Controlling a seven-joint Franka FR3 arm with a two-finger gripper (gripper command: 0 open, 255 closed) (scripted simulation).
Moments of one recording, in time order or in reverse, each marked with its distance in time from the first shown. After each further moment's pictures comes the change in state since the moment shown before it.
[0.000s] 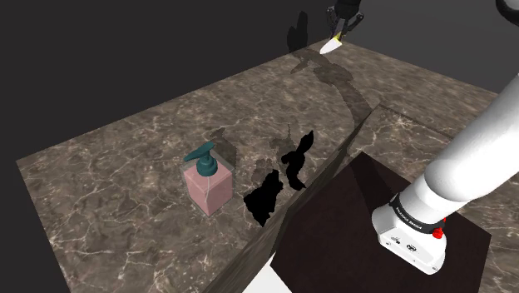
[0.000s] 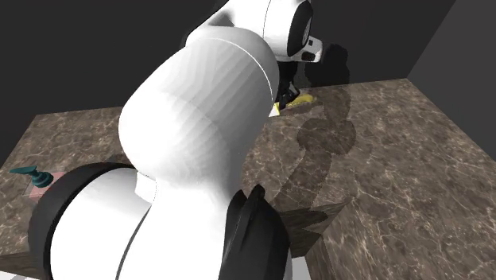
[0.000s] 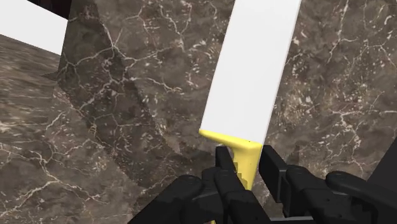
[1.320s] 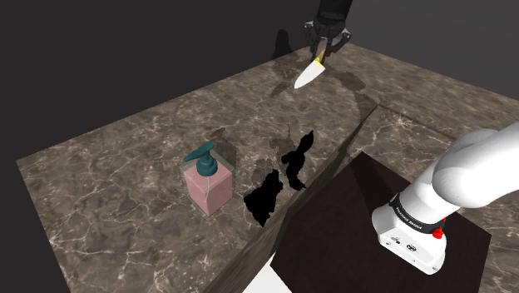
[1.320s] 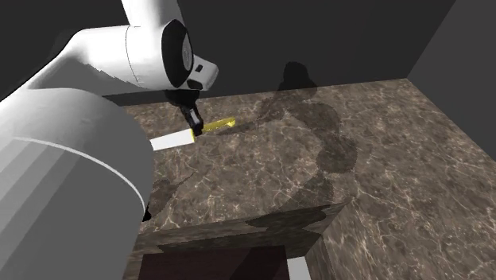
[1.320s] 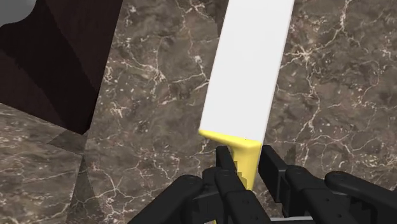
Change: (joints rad) arm 0.184 -0.425 0.251 -0.454 -0.002 0.016 0.429
